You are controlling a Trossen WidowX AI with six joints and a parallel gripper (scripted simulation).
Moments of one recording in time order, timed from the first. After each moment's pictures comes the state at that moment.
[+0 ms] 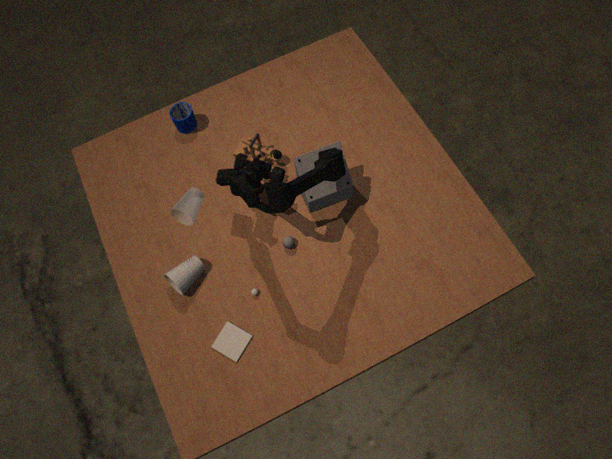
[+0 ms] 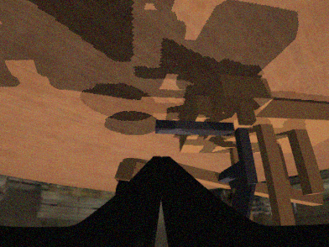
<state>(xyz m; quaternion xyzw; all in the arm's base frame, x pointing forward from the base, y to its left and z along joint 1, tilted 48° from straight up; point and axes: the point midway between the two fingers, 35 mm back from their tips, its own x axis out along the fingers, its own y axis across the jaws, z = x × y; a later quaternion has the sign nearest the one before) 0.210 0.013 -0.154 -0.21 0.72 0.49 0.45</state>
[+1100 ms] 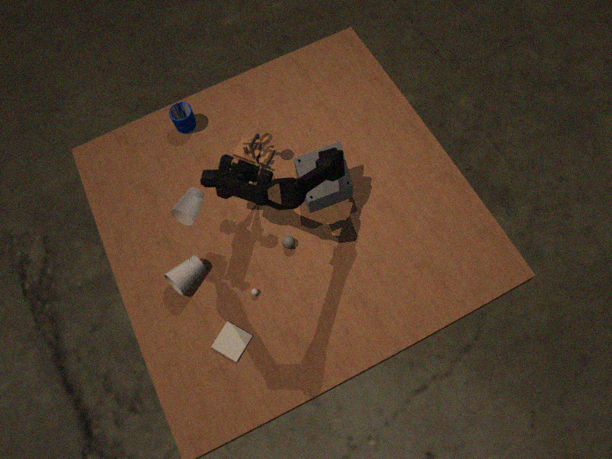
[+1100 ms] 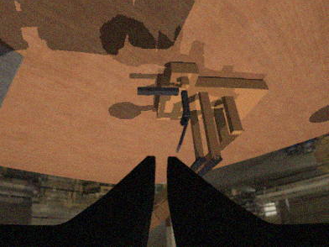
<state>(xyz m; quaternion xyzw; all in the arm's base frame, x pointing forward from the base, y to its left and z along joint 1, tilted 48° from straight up) 0.264 -0.016 -0.075 -0.21 0.71 0.48 0.47</state>
